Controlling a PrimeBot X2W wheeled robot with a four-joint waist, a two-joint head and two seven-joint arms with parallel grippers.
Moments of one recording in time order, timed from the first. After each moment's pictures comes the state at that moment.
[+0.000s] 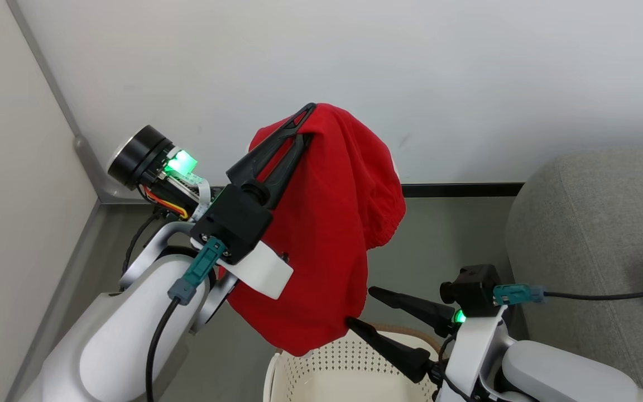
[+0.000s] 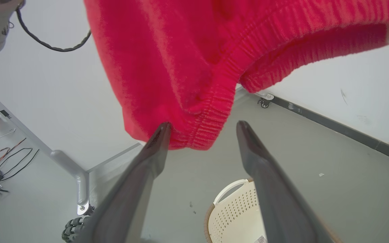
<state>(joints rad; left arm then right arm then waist) -0.65 0.22 -0.60 -0.06 -0.13 0.03 -0.11 -0.58 -0.43 1.16 0.08 0.90 0.13 -0.25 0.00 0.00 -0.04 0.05</state>
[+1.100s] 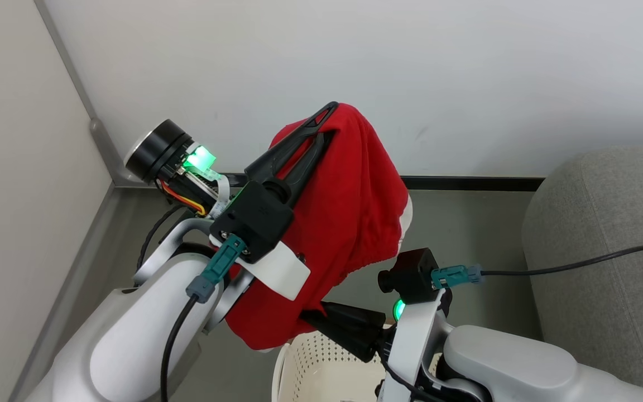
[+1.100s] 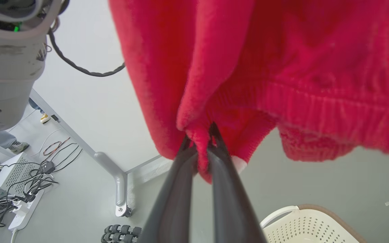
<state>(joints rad) -0.67 0.20 -0.62 -0.08 -0.13 0.02 -0.06 -0.73 -0.29 1.30 0.12 1.04 0.13 -0.25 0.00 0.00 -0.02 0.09</state>
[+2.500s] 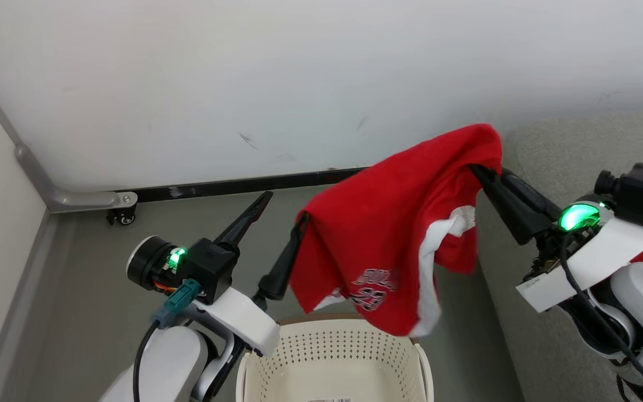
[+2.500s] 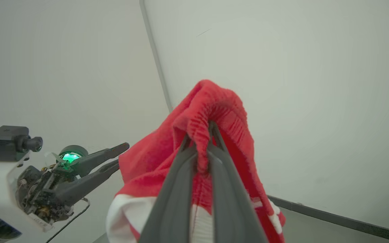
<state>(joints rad) -0.41 0.17 -0.55 0.06 -0.36 0.04 -0.12 -0.48 -0.50 0.62 -0.09 0.86 0.13 -0.25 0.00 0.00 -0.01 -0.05</state>
